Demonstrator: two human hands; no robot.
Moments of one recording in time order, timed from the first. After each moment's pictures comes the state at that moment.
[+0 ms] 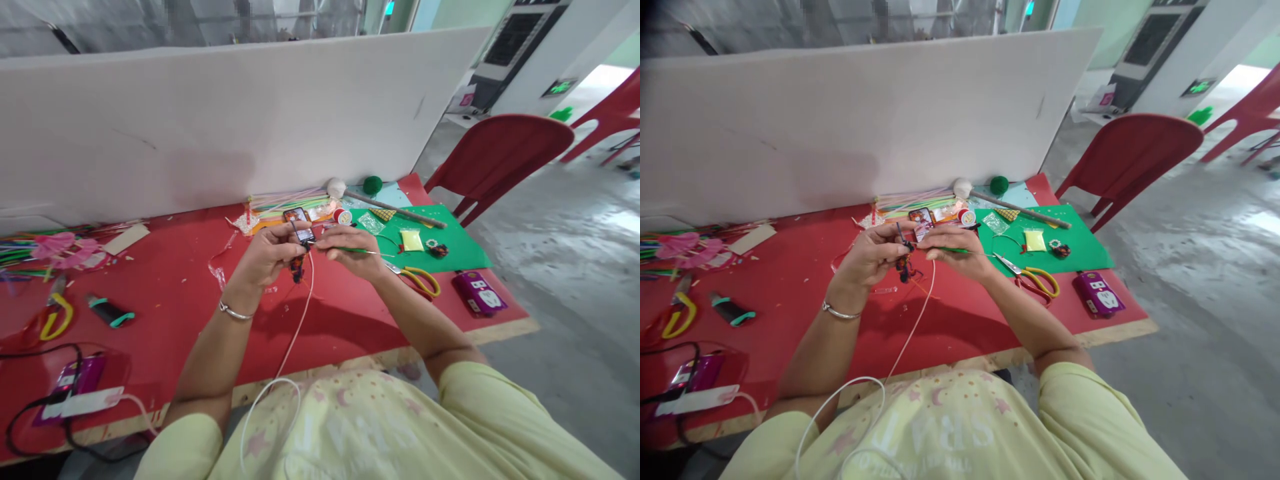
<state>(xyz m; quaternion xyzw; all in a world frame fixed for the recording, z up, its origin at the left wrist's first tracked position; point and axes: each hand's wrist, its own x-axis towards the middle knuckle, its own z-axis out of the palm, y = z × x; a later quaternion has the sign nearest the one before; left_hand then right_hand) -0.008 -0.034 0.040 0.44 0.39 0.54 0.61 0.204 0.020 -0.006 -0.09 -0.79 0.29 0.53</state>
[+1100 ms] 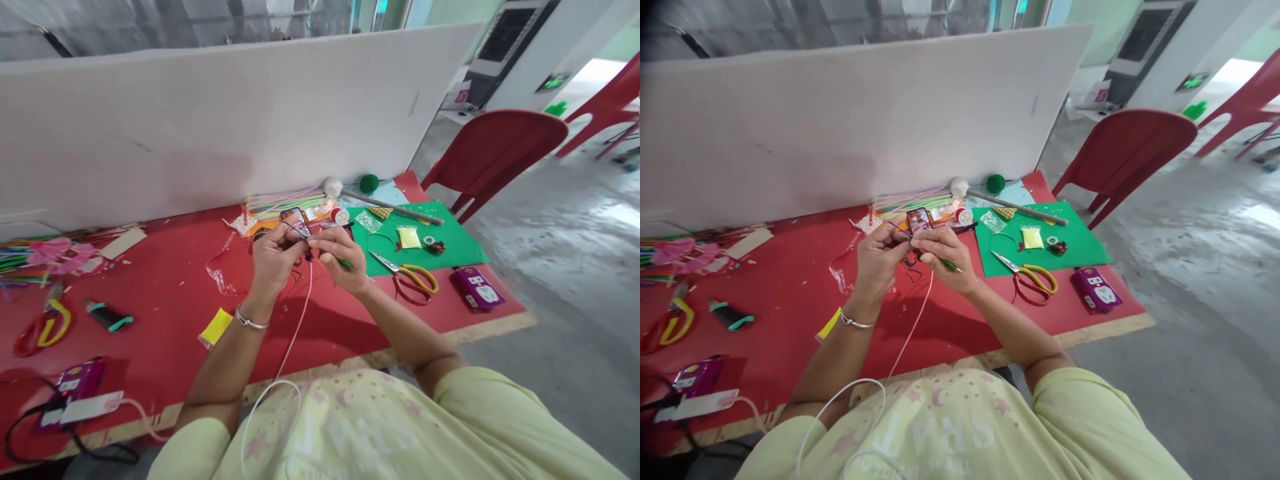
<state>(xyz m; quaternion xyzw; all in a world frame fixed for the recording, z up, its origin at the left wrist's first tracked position) 0.022 -0.036 0.013 0.45 0.44 0.66 0.41 0.187 -0.003 -0.032 -0.15 -0.77 0.19 0.59</state>
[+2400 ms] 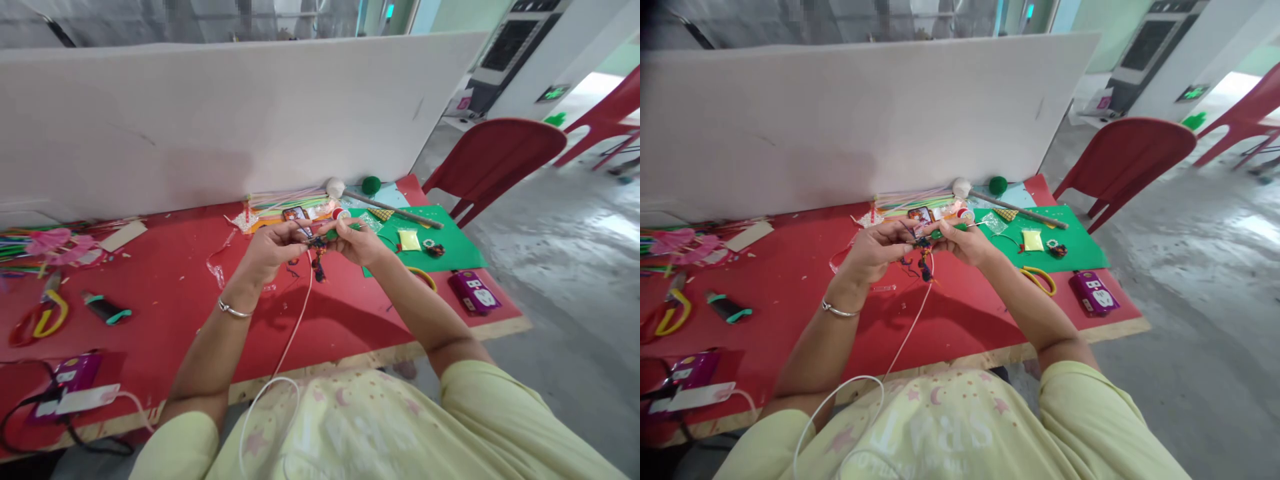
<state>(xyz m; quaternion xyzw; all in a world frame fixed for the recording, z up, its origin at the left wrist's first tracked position) -0.009 -0.030 0.023 0.51 0.39 0.55 0.53 0.203 0.038 -0.007 -0.14 -0.52 0.74 0.39</state>
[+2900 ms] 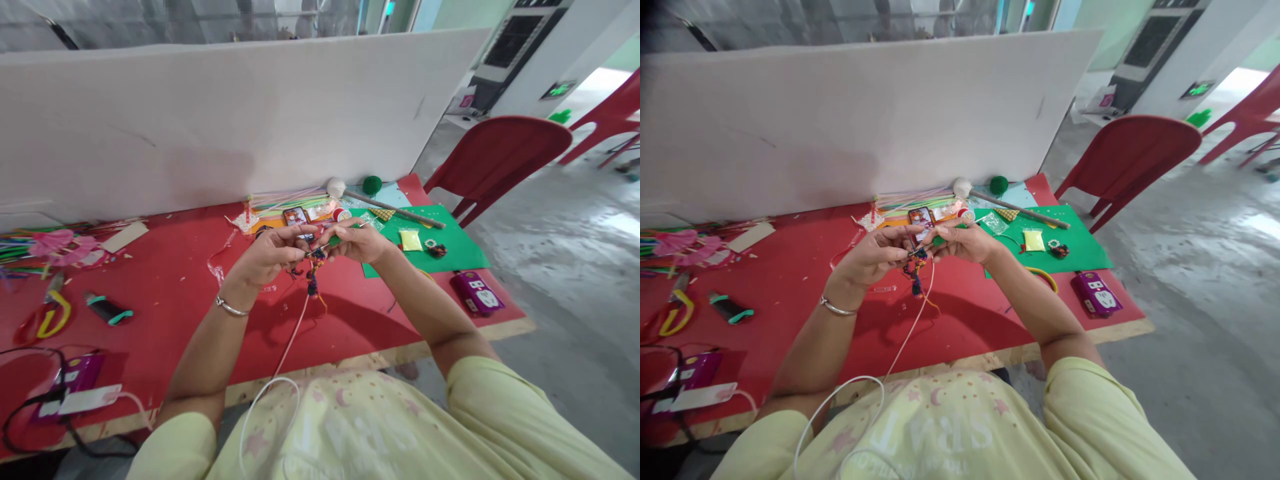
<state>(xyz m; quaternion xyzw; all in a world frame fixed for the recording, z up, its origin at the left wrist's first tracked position) -0.022 -0.028 0.023 0.49 0.33 0.46 0.66 0.214 0.047 0.004 -0.11 -0.55 0.78 0.28</state>
